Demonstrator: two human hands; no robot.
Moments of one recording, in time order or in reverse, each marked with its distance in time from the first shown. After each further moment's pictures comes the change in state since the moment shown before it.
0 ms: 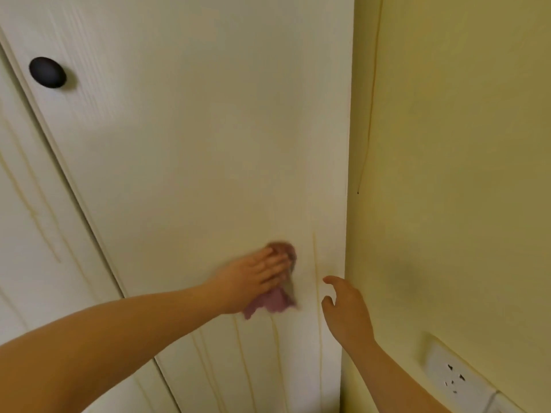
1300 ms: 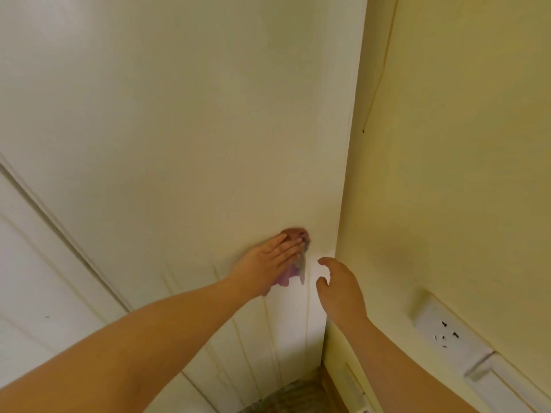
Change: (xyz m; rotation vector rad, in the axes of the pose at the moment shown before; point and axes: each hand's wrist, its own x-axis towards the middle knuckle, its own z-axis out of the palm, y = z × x) left_hand 0.062 0.093 0.011 -0.064 -0.172 -0.053; right_hand -0.004 0.055 0.026 -0.025 -0.124 0.129
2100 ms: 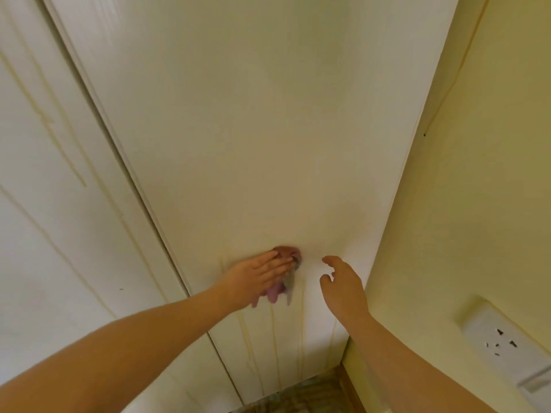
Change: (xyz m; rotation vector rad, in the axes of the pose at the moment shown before) left_hand -0.097 -0.007 0.075 -0.015 0.102 0.060; right_hand -0.012 -0.055 0.051 0.034 -0.081 0.012
